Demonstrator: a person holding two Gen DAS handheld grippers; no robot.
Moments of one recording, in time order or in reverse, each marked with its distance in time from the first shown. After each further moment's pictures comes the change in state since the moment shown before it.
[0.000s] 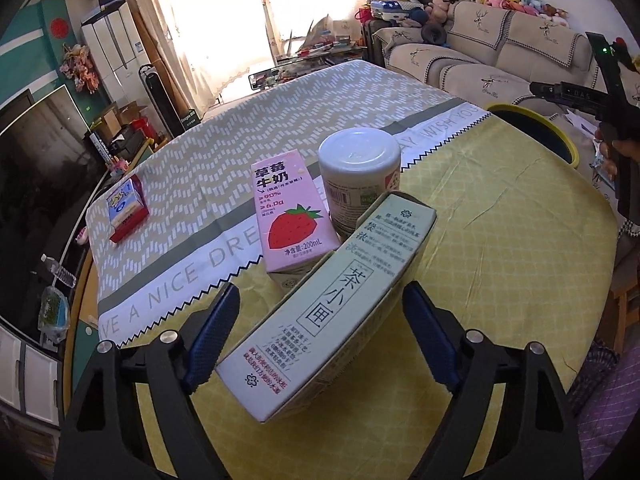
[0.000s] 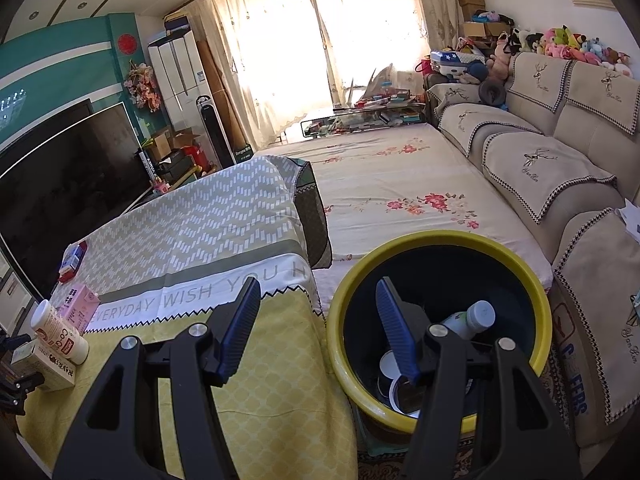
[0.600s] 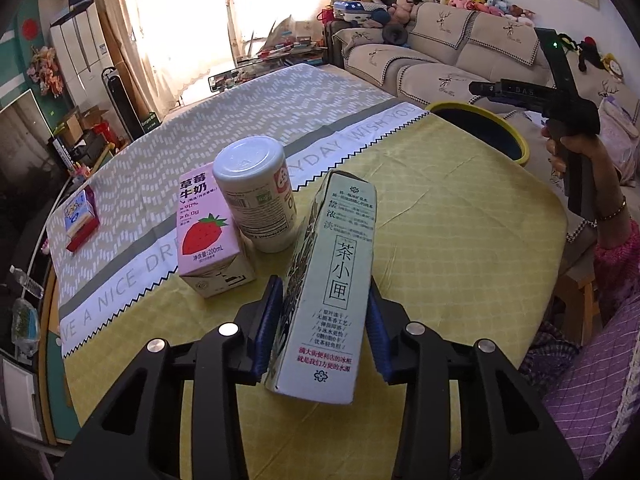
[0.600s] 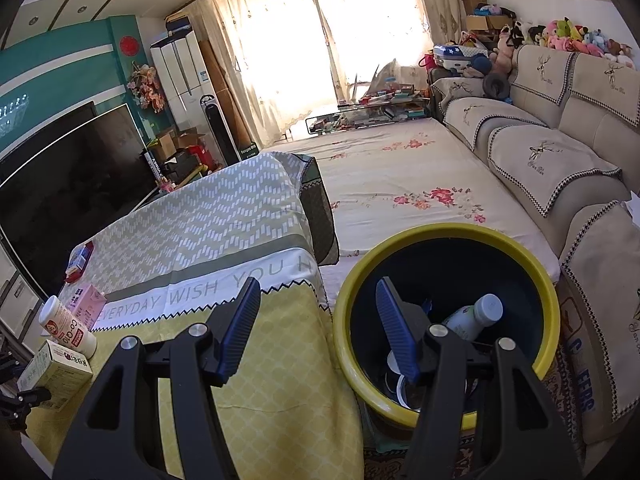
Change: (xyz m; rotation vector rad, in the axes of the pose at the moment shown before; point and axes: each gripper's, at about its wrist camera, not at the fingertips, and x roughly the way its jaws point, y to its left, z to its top) left arm -0.020 -0.050 0.005 0.040 -0.005 -0.145; right arm 0.000 -0.004 -0.003 0.017 0.013 0.028
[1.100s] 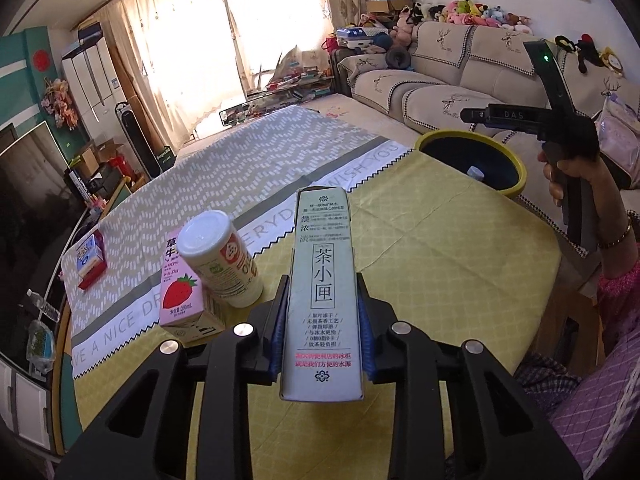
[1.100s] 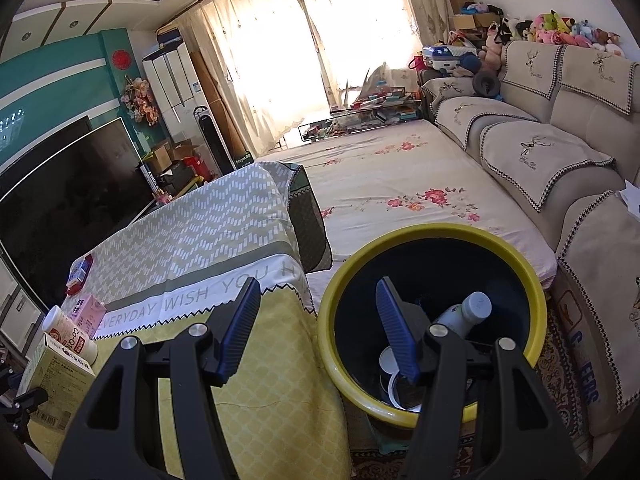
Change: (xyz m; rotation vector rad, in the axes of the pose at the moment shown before) left arm -0.014 -0.053 0.032 0.028 -0.118 0.076; right arm -0.016 -0.021 -0.002 0.048 -0.037 -0.011
